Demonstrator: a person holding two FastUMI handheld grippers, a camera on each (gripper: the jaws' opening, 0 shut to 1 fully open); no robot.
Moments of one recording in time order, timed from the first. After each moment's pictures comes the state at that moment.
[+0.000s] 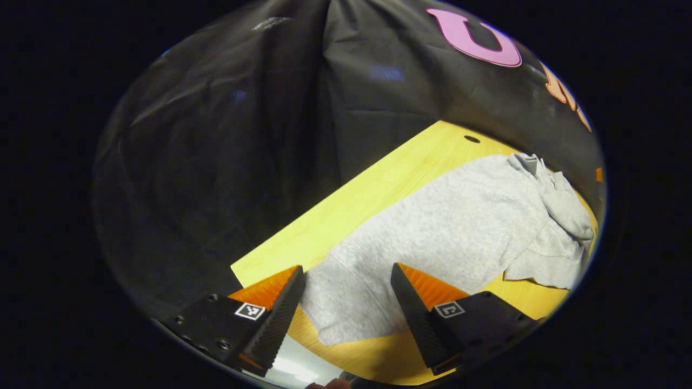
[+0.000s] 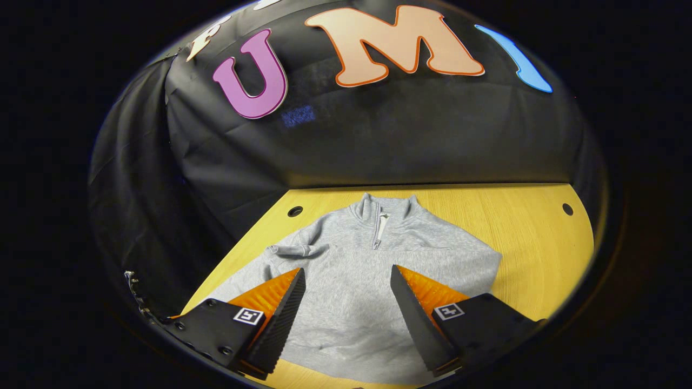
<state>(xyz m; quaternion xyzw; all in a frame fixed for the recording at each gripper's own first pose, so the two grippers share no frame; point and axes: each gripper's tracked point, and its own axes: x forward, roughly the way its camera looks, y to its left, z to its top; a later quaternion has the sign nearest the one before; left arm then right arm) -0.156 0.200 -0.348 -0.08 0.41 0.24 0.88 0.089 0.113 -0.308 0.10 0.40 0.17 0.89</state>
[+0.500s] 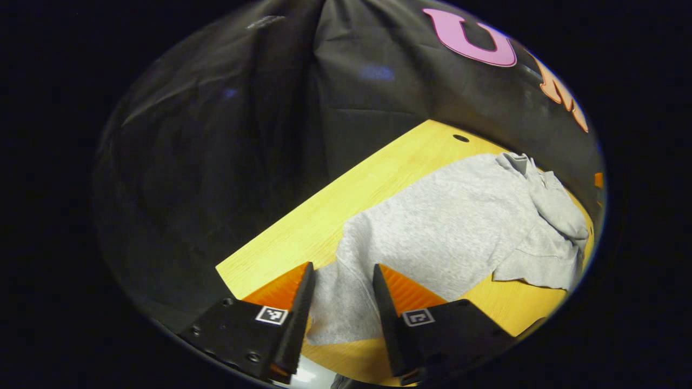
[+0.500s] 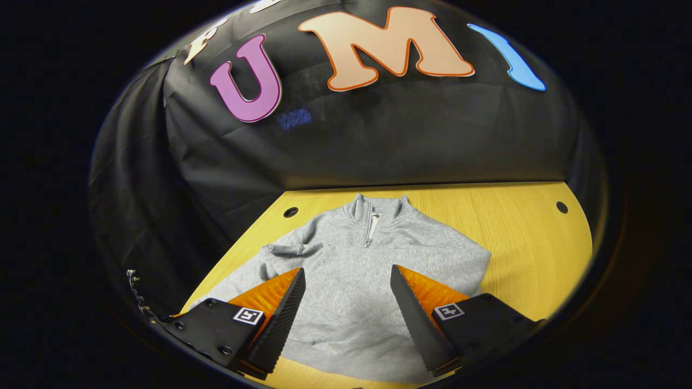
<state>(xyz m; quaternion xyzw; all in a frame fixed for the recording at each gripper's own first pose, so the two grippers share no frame) -0.145 0.182 -0.352 -0.08 0.42 0.19 0.88 0.083 0.091 -0.305 0.10 0.40 0.16 0.90</state>
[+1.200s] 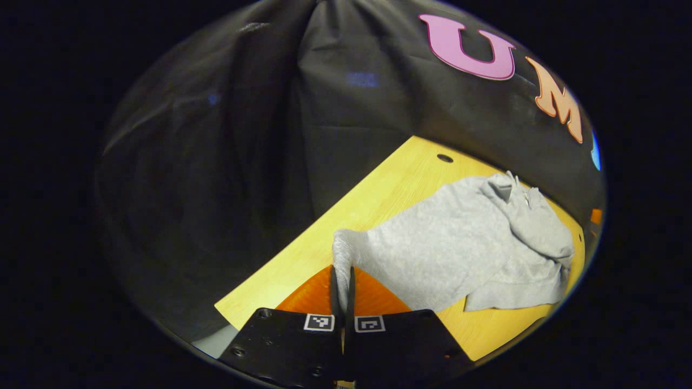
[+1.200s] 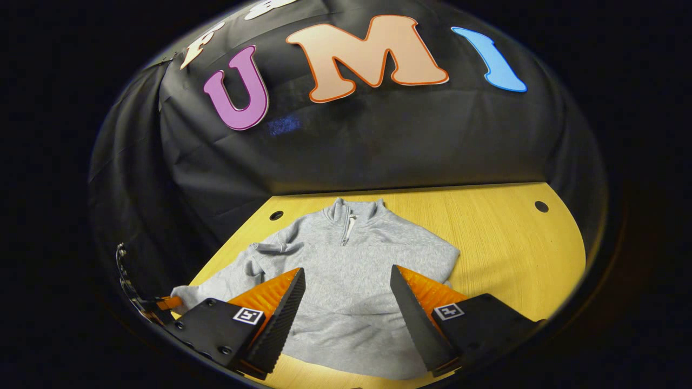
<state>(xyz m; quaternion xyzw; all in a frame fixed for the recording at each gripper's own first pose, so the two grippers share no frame) -0.080 0.196 -0.303 -0.10 0.39 0.16 0.90 0.064 0.041 -0.298 0.10 0.38 0.13 0.91</state>
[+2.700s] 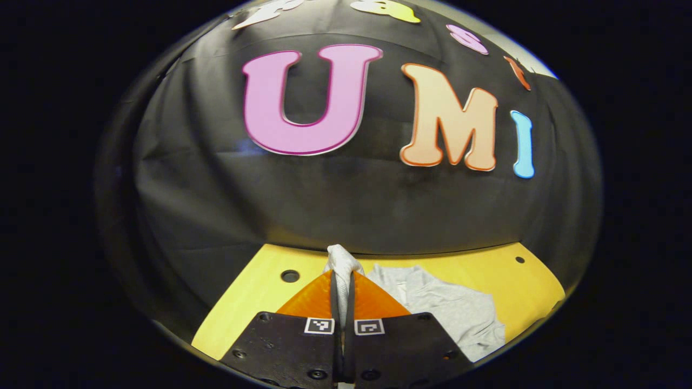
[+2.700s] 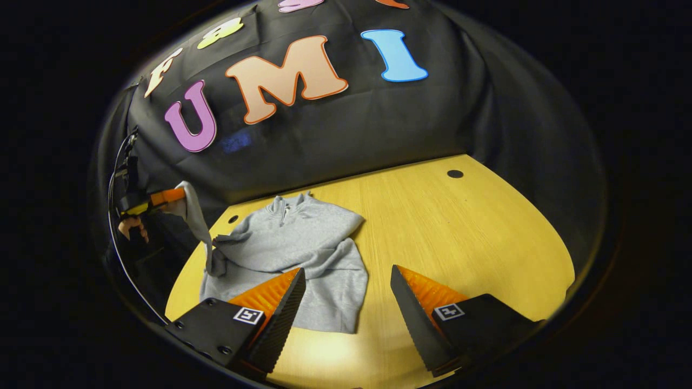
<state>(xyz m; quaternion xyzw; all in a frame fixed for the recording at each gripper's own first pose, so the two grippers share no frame) 0.177 -0.077 -0.139 -0.05 0.21 -0.12 0.97 -0.049 -0.121 -0.287 0.13 0.38 -0.01 0.91</state>
